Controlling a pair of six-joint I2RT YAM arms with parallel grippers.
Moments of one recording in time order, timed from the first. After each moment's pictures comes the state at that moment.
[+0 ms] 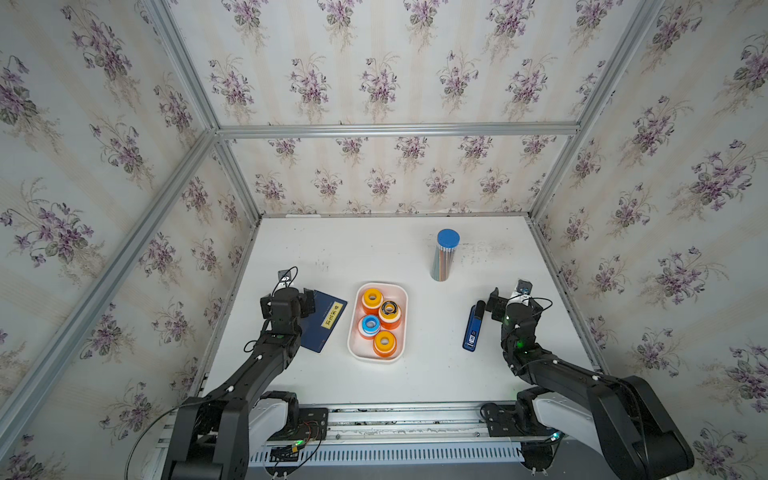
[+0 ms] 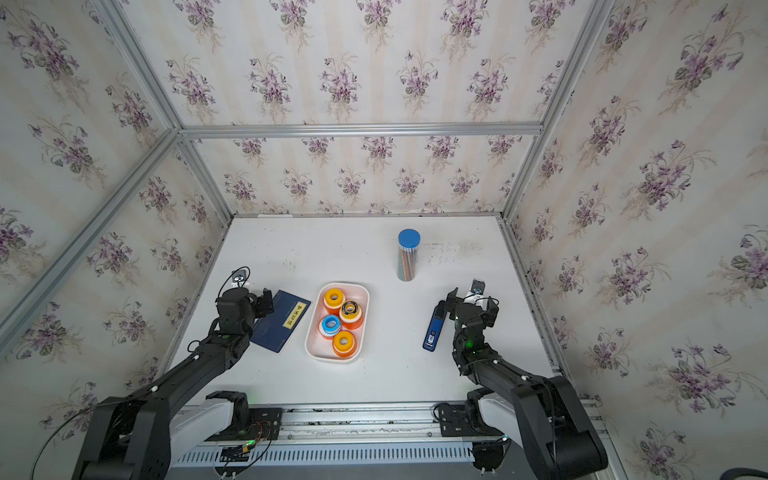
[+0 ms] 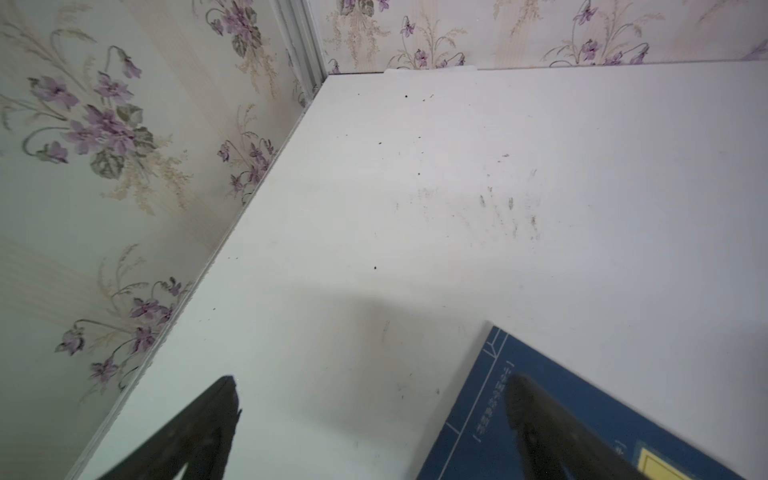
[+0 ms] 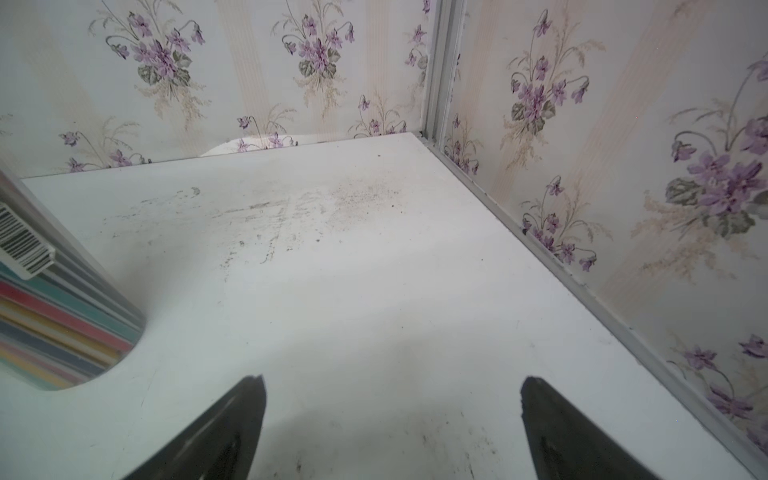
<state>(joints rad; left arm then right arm) -0.05 1.11 0.36 0.25 -0.35 -0.04 0.25 1.14 0.13 0.71 0.57 0.13</state>
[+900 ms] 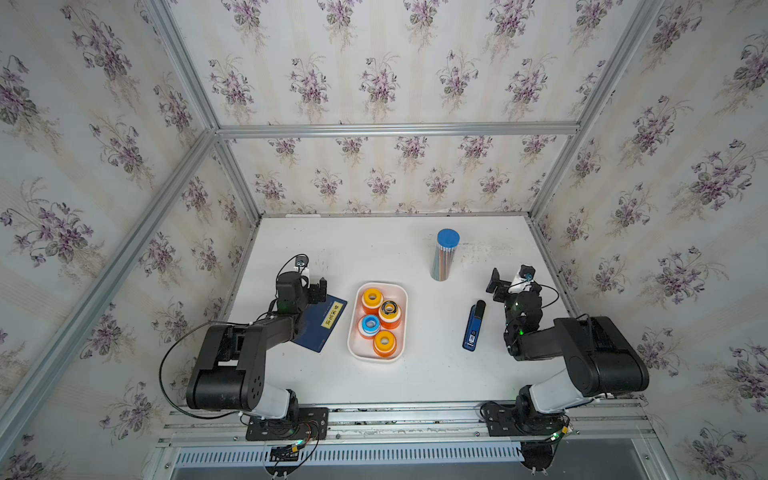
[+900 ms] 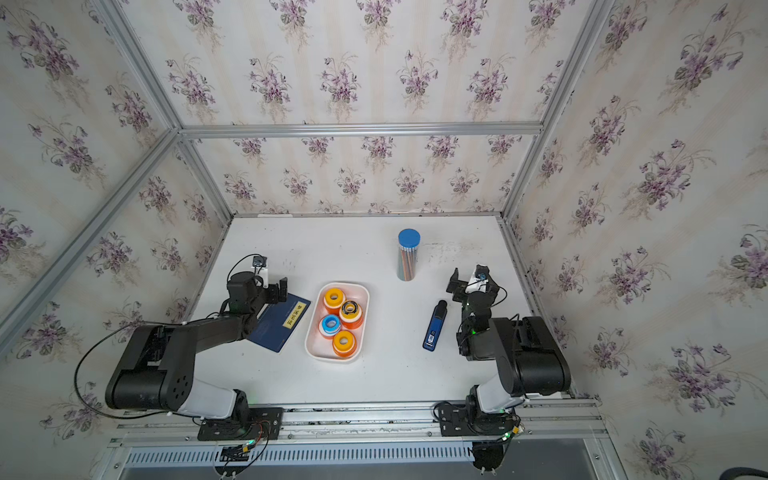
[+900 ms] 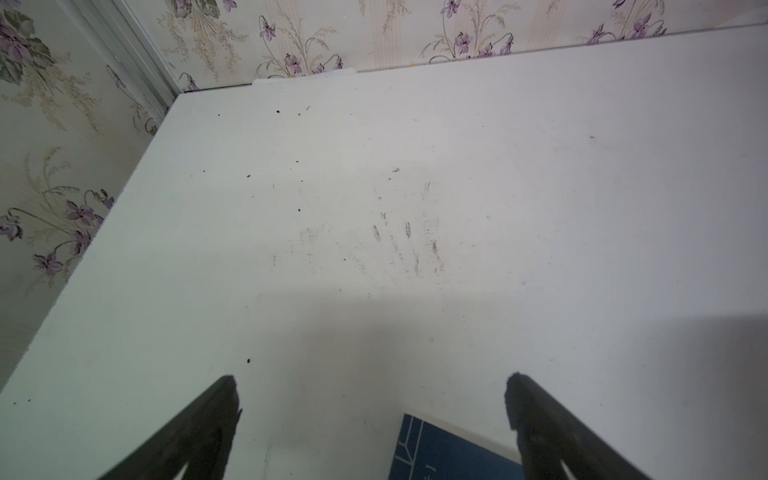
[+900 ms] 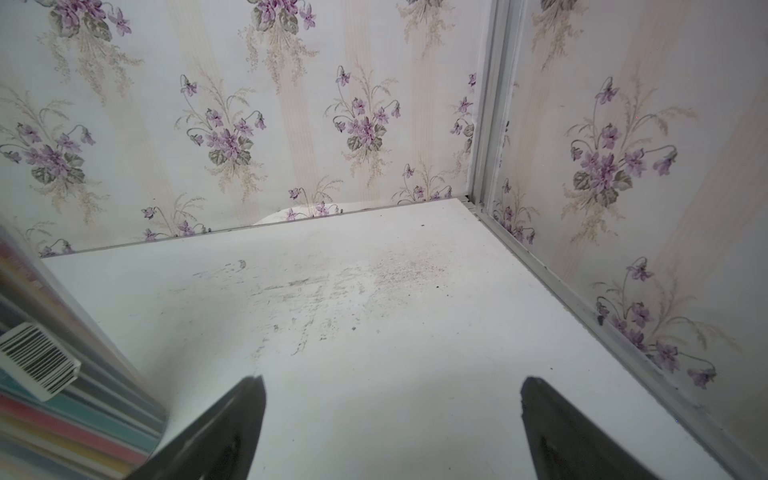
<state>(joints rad) 0.00 1.49 0.48 0.51 -0.04 0.08 0.07 1.54 0.22 1.20 0.22 0.07</state>
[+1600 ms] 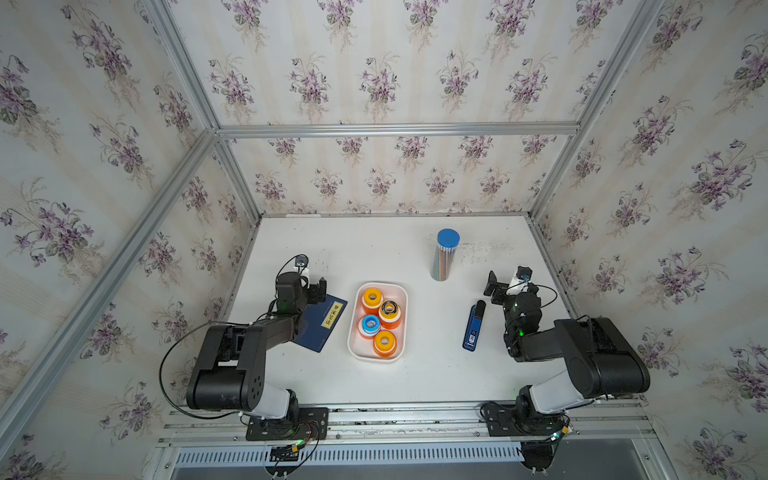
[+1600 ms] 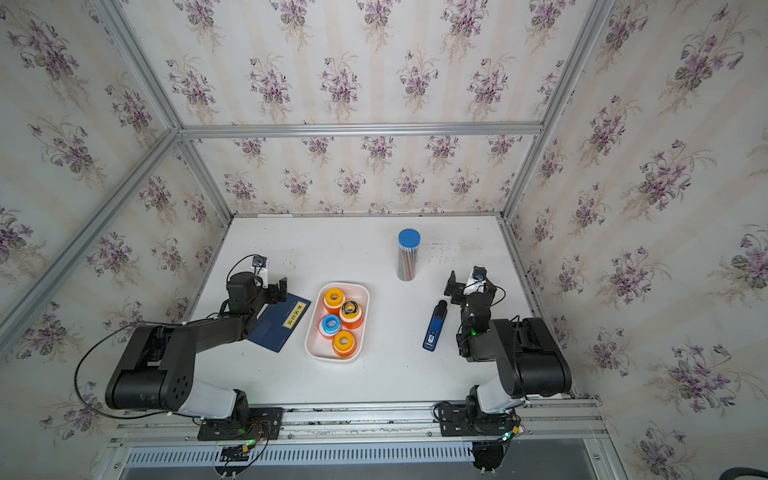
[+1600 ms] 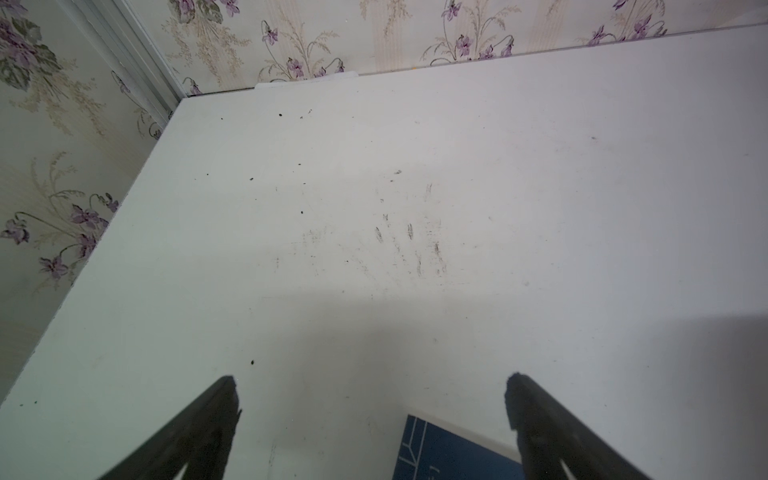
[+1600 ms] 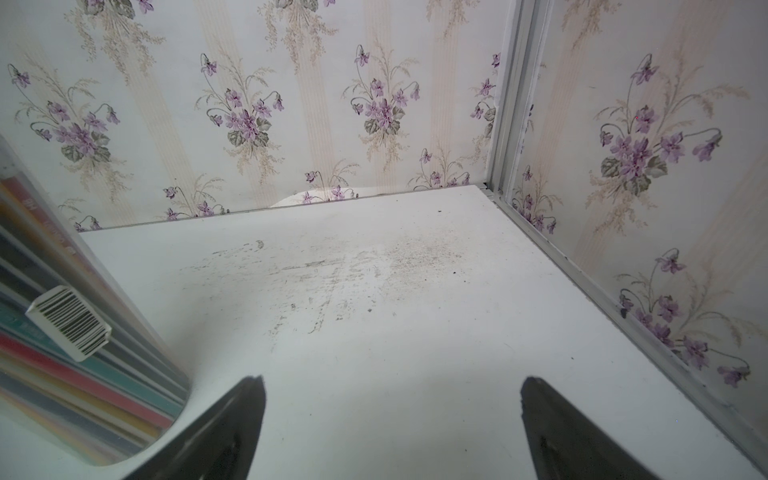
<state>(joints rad) 0.00 1.49 0.47 0.52 -0.04 0.09 0.07 1.54 0.21 1.17 0.19 0.07</state>
